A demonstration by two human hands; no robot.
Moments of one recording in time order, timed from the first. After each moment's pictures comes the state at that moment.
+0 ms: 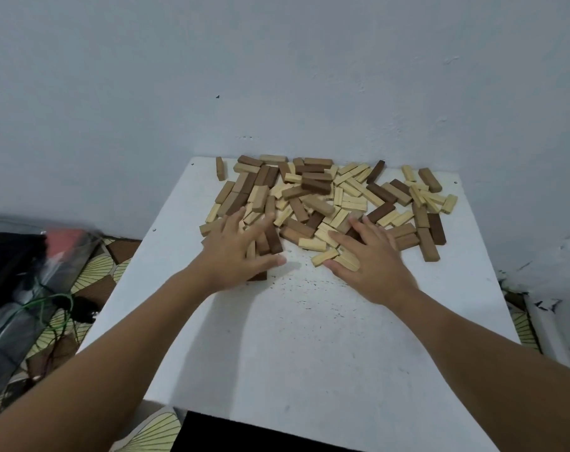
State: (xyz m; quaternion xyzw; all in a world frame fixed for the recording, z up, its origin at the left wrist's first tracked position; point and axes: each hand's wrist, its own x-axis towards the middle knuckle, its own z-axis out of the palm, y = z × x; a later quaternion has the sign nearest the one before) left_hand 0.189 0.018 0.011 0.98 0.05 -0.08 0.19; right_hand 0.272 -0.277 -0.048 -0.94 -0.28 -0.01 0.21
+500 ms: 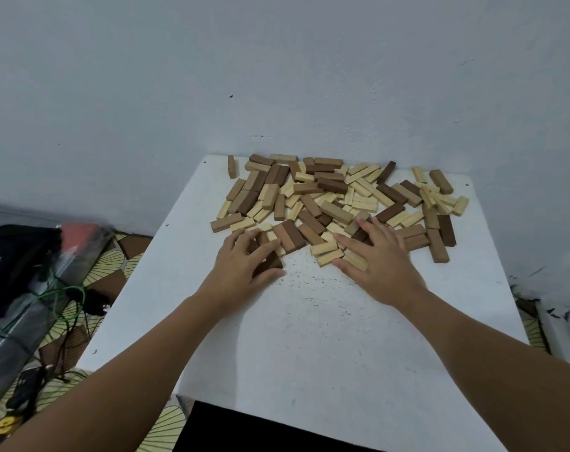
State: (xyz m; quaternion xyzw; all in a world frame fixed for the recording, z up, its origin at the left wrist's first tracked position) left_hand 0.155 0.012 -0.031 0.98 0.01 0.05 0.20; right_hand 0.270 -0.277 -0.046 -0.94 -0.29 -0.01 0.19
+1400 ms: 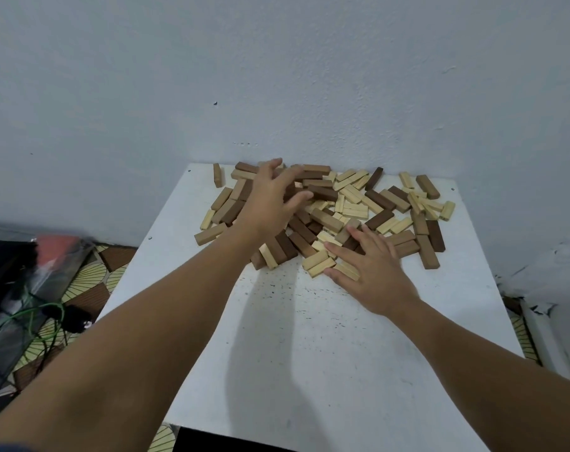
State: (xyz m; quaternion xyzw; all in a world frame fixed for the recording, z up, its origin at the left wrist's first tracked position) left_hand 0.283 -0.031 0.040 0.93 0.01 0.12 0.34; right_hand 0.268 -0.277 -0.047 -0.94 -0.29 -0.02 0.19
